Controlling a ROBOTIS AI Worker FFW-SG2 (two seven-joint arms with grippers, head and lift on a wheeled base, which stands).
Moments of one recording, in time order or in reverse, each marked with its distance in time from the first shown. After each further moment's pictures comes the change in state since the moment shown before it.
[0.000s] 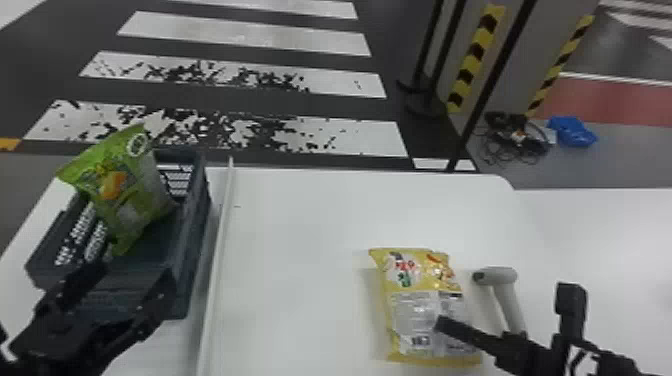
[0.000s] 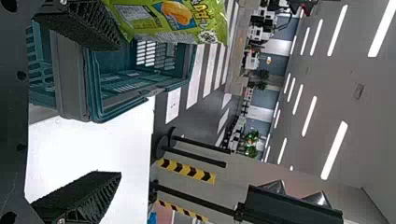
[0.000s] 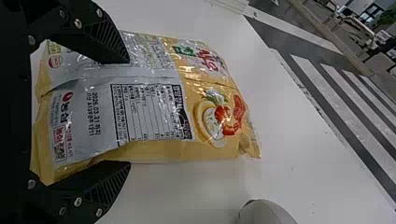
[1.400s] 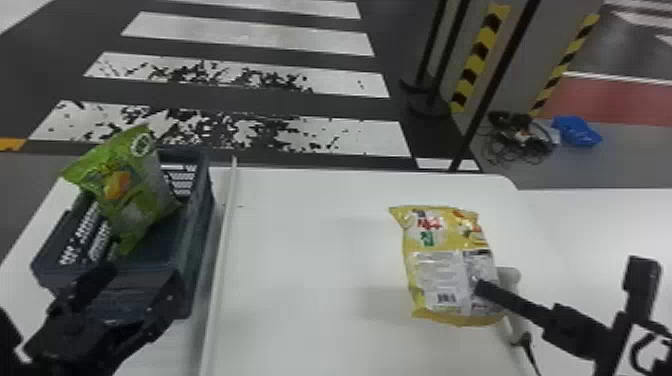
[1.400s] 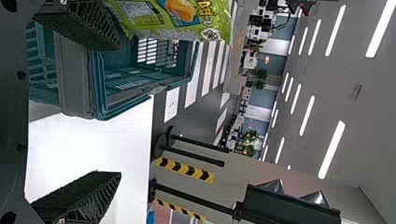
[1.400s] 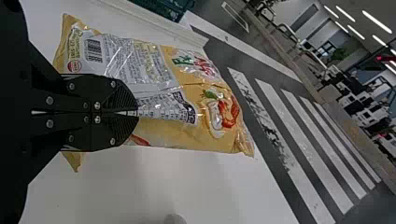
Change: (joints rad) left arm -0.009 -0.001 -0.025 0.042 -0.005 -0.046 0.001; right arm 0.031 -0.022 -0.156 -0.194 -0.137 0.036 0.015
